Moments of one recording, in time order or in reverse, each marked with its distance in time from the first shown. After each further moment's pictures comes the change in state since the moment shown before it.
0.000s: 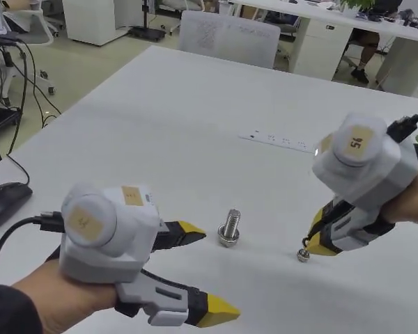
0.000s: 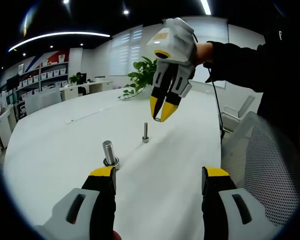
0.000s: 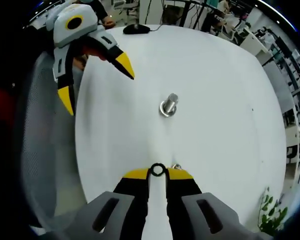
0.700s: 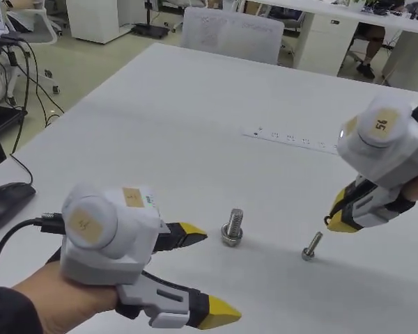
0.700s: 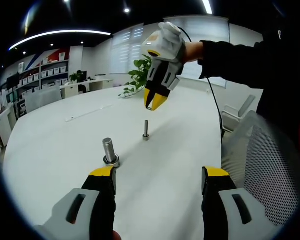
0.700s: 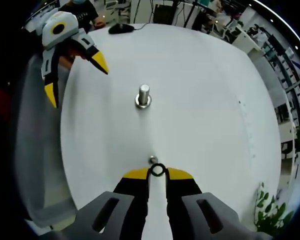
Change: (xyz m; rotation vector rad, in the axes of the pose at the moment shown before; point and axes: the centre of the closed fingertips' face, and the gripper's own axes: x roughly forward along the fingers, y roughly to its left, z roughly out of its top) left arm -0.003 0.000 -0.005 -0.010 0.015 0.003; right arm 0.005 -0.038 -0.014 0.024 0.005 -0.047
